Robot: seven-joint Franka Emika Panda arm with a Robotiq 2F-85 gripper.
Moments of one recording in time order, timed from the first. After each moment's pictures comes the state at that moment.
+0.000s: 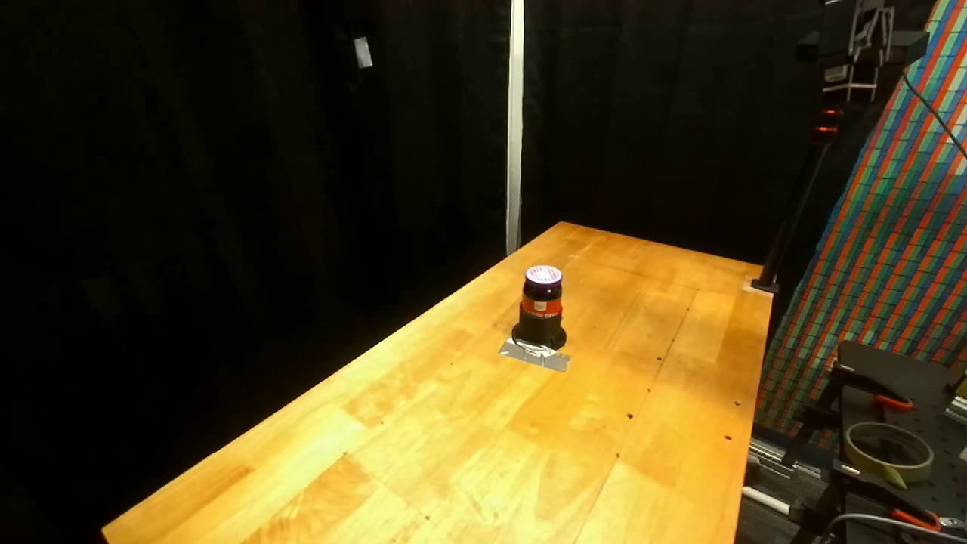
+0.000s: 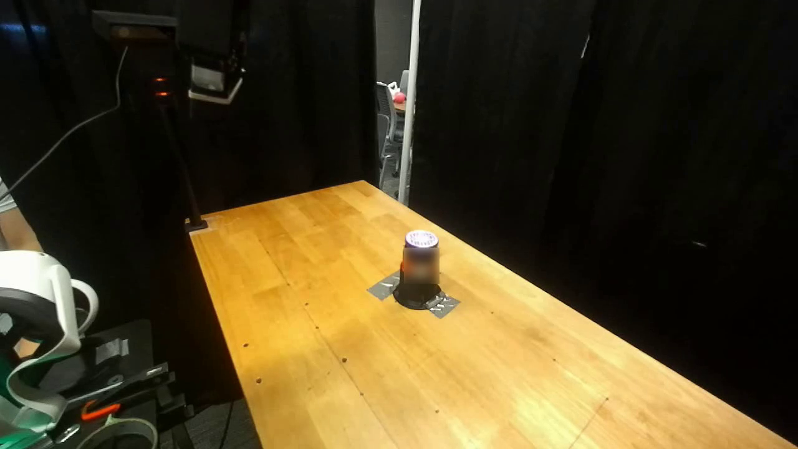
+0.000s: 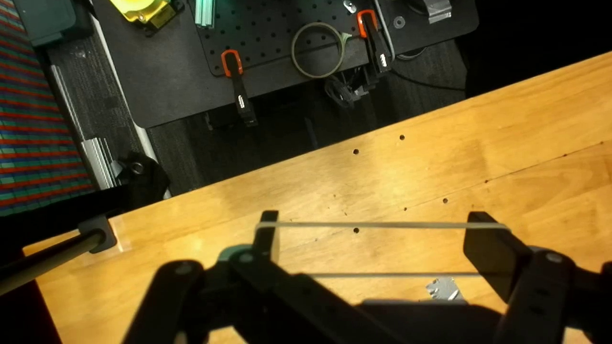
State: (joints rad) arm -0.06 -0.47 -0.04 -2.18 0.05 1.49 0.16
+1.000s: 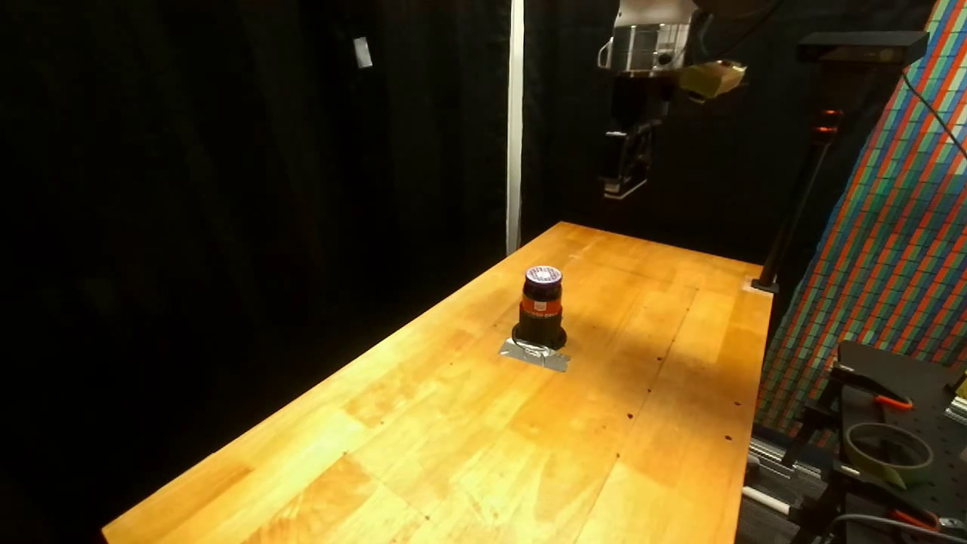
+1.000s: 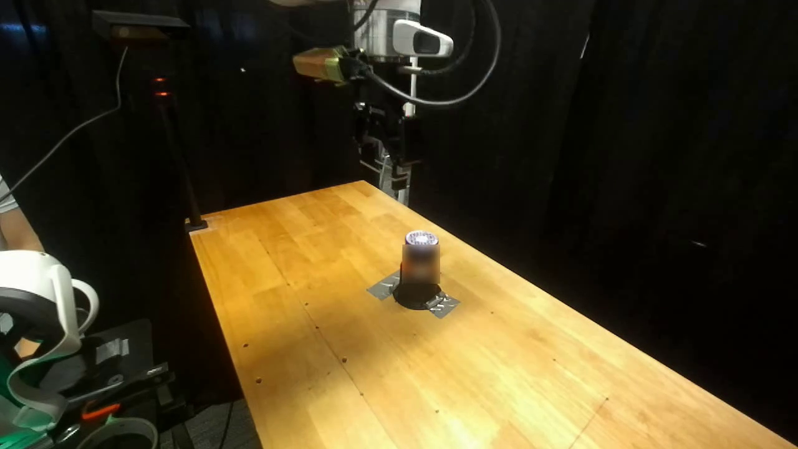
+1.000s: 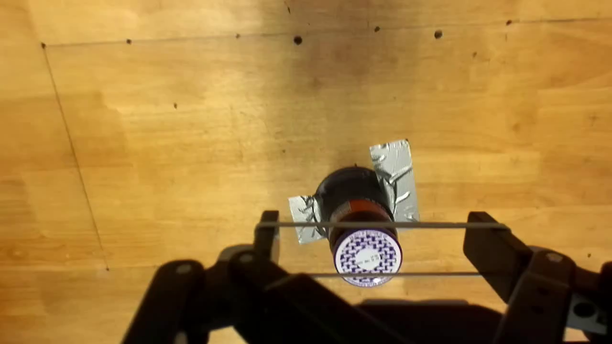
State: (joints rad) arm 0.05 0.06 0.11 -2.00 -0.06 2.07 0.16
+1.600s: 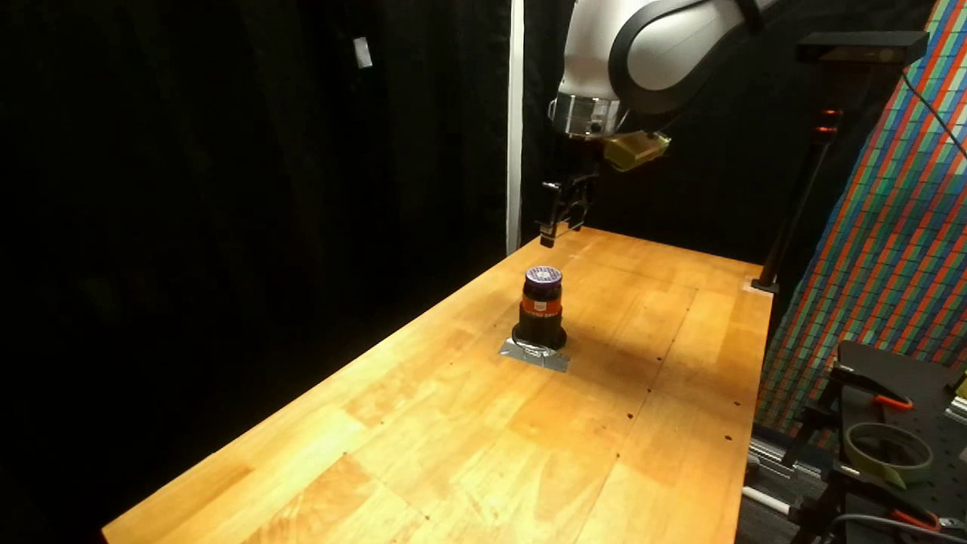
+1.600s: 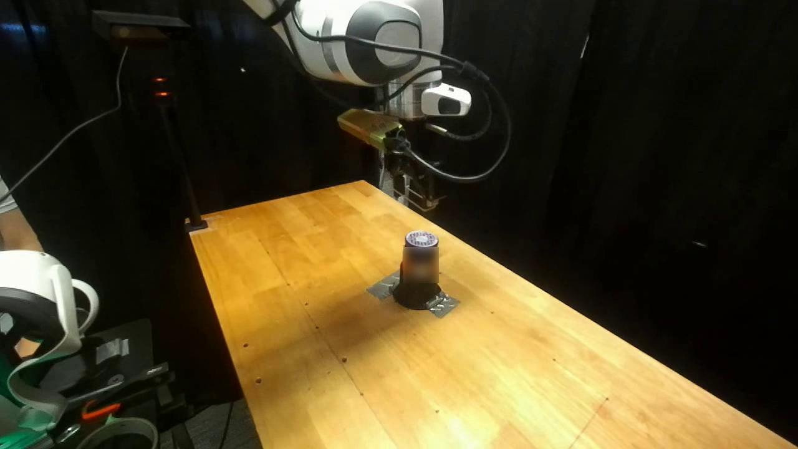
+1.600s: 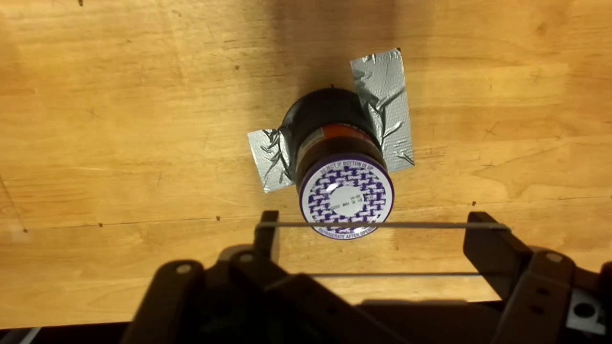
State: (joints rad) arm 0.08 0.31 0.09 -1.88 -0.06 2.31 0.19
